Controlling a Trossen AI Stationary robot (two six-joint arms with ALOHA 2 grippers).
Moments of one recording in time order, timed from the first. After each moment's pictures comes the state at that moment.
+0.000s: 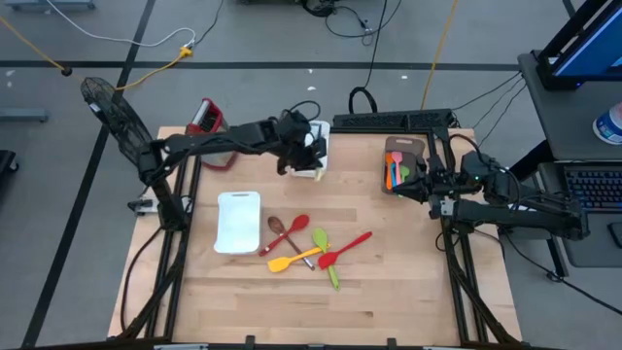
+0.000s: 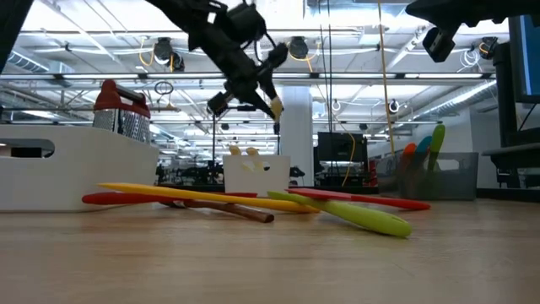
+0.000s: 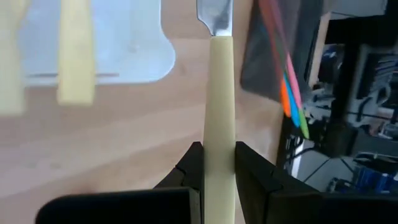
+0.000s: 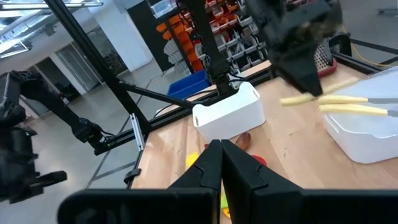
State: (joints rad) left arm 0.39 1.77 1.43 -0.48 0.27 -1.30; right arm -0.26 0.45 0.56 -0.23 -0.34 0.43
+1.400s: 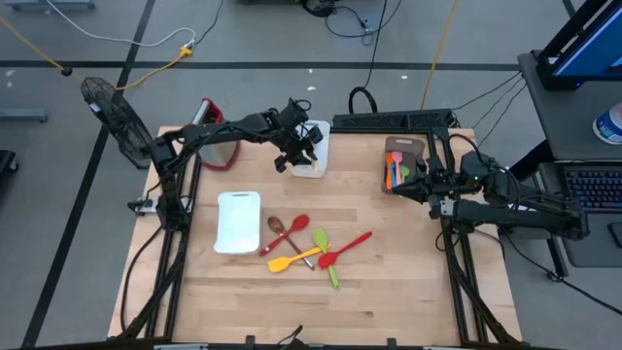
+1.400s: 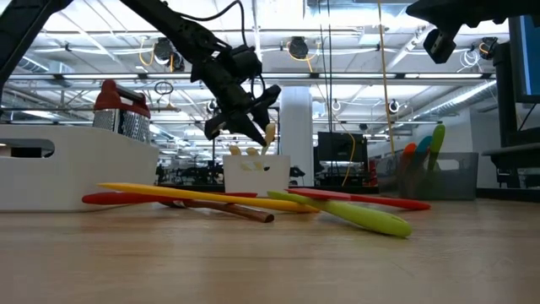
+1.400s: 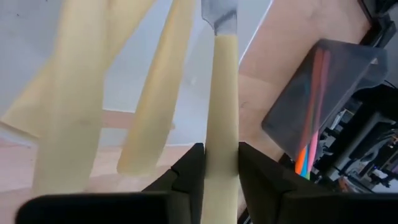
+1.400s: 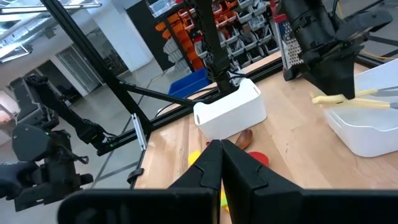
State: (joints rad) left arm 0.54 1.90 1.43 -0.48 0.42 -1.50; right arm -0.26 0.45 0.56 -0.24 -0.34 0.46
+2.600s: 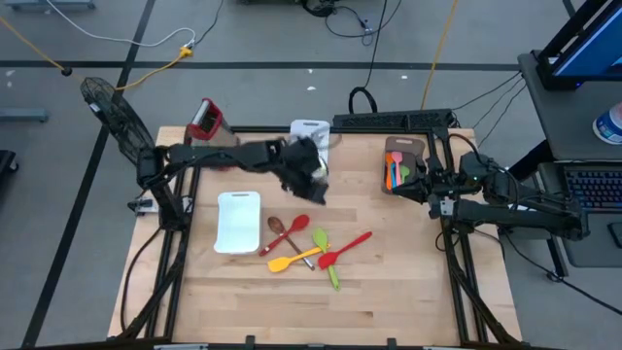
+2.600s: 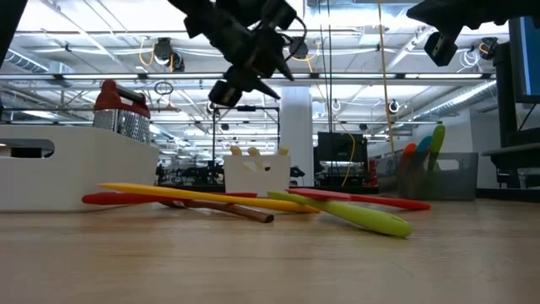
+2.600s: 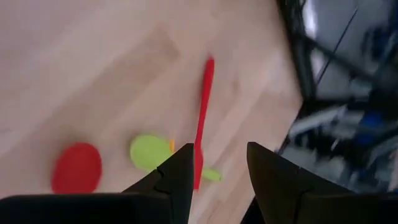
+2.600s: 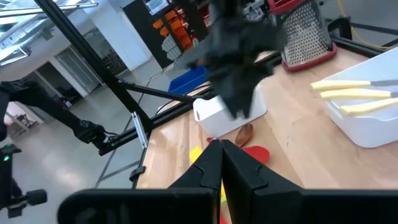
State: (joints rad) left arm 0.22 1.77 1.43 -0.55 0.48 -0.87; right arm -0.26 0.45 0.56 -0.25 -0.34 0.49
